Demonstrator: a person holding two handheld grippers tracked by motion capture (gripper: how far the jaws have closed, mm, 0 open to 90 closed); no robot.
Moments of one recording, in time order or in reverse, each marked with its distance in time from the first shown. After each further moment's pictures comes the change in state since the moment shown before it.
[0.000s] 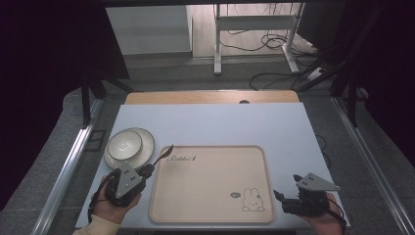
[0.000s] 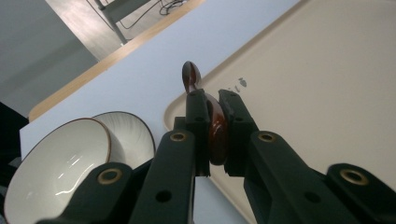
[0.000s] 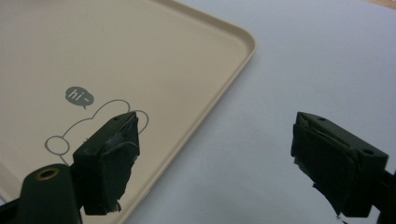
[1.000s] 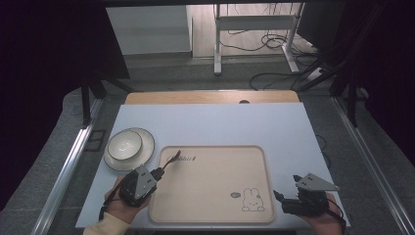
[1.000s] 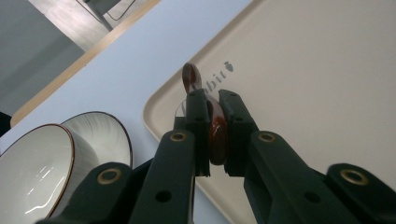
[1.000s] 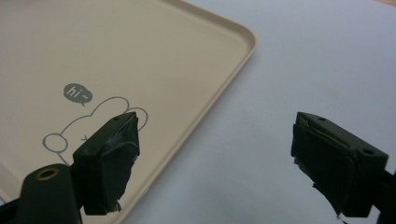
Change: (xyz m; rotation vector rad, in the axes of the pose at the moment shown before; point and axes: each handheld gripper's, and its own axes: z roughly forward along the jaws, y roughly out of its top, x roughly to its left) left arm -0.018 -0.003 0.026 0.070 -0.015 0.099; right arm 0.001 -0.001 0.001 0.009 -0.001 0.000
